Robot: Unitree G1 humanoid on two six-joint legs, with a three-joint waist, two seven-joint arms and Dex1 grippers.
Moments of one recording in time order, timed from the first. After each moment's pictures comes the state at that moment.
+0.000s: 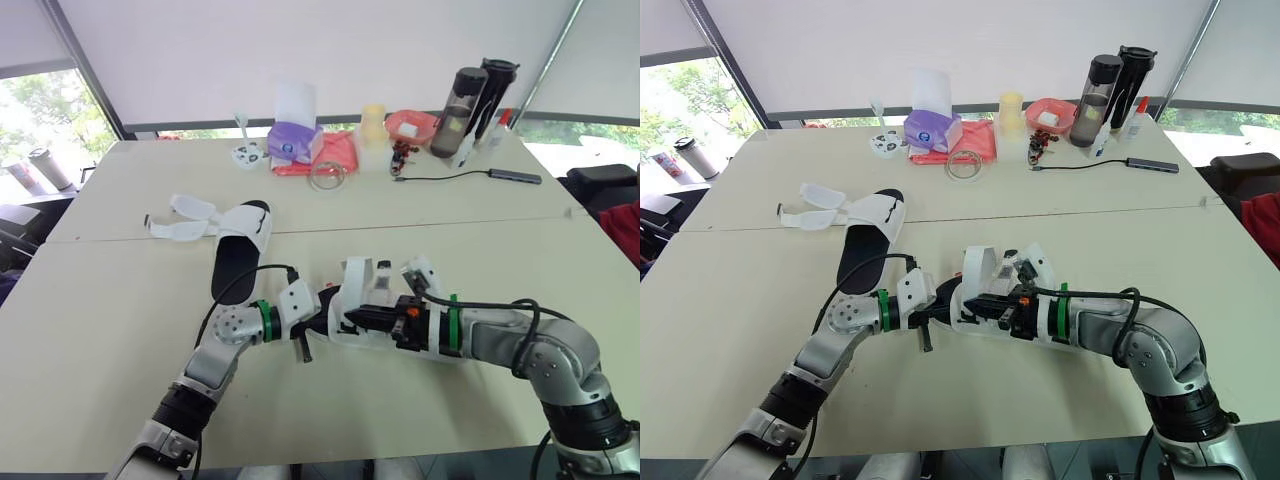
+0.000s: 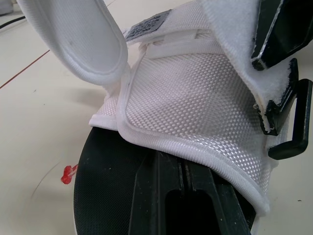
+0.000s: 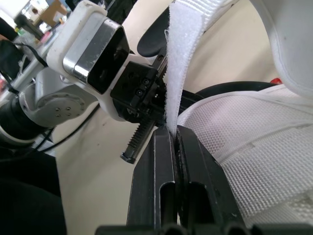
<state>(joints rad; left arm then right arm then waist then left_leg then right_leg) -0.34 0.31 -0.31 0.16 -0.10 -0.03 -0.92 -0.30 -0.61 0.04 -0.42 0.93 1.07 0.55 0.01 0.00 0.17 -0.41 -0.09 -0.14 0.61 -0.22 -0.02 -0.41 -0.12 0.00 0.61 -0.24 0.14</state>
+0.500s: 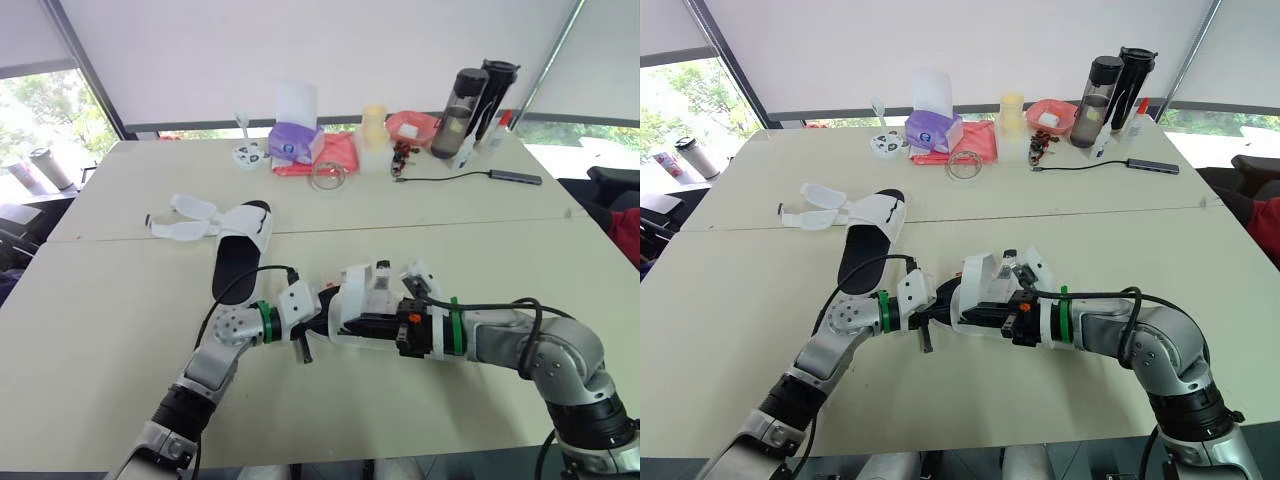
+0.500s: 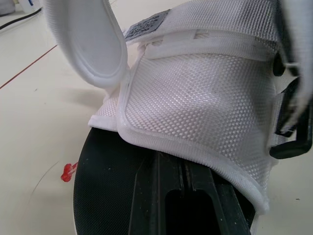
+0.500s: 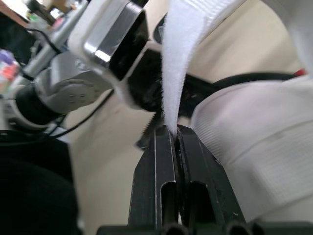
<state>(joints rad) -0.33 0.32 -0.32 0.14 -0.09 -0.03 -0.91 -0.30 -0.63 0.02 -0.43 1.00 1.15 0.60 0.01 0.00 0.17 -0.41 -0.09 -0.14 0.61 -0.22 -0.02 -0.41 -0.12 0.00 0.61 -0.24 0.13</state>
